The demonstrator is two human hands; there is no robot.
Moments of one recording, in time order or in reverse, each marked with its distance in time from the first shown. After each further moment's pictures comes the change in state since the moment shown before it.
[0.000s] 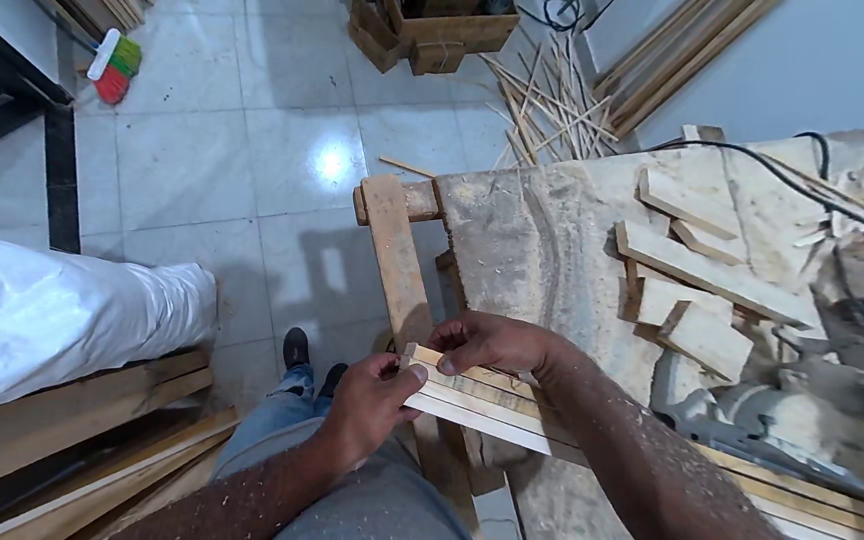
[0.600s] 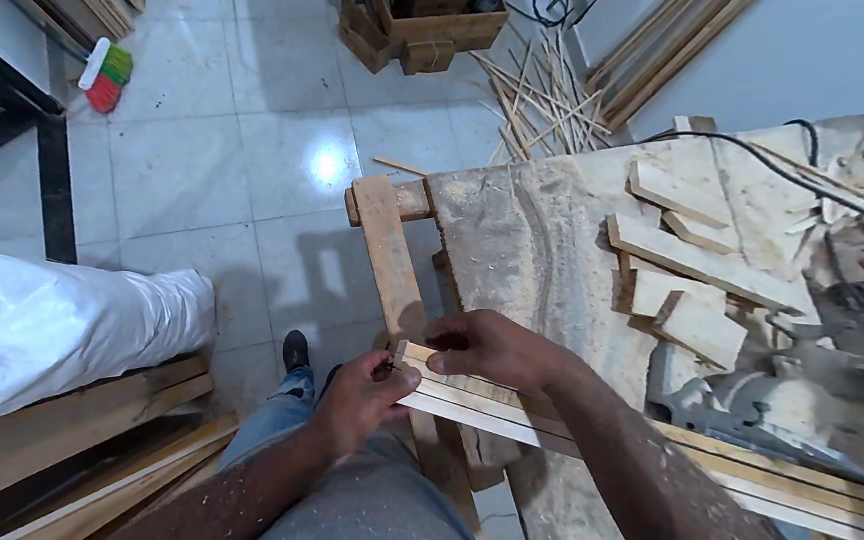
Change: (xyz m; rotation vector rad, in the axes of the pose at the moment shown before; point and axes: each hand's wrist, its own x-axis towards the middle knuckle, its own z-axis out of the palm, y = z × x) left_hand 0.001 0.002 -0.012 0.055 -0.108 0.007; right_hand -0.018 -0.001 0.018 -0.400 0.337 -0.044
